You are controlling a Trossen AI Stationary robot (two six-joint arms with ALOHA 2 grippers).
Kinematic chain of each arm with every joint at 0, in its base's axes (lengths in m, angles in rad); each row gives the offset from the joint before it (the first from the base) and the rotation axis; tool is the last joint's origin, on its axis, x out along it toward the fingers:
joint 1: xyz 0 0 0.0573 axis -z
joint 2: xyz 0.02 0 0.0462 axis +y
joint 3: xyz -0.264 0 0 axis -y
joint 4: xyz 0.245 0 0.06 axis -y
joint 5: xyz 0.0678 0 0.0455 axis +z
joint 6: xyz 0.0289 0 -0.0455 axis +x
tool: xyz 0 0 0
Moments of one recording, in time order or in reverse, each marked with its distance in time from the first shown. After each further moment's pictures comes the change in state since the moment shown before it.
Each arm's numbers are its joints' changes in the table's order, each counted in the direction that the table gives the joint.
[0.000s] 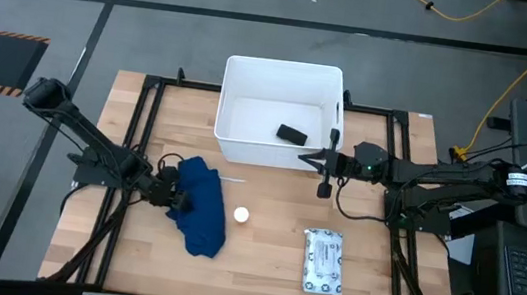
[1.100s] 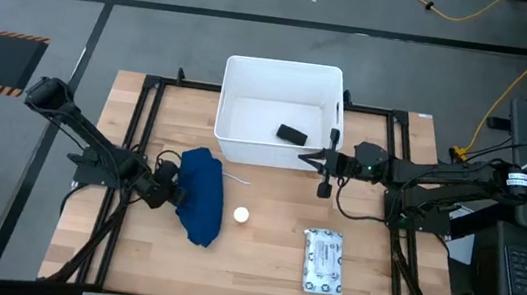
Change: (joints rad) left arm 0.035 -0.020 -0.024 0.031 0.268 0.163; right arm 0.000 0.000 0.000 0.005 0.000 0.000
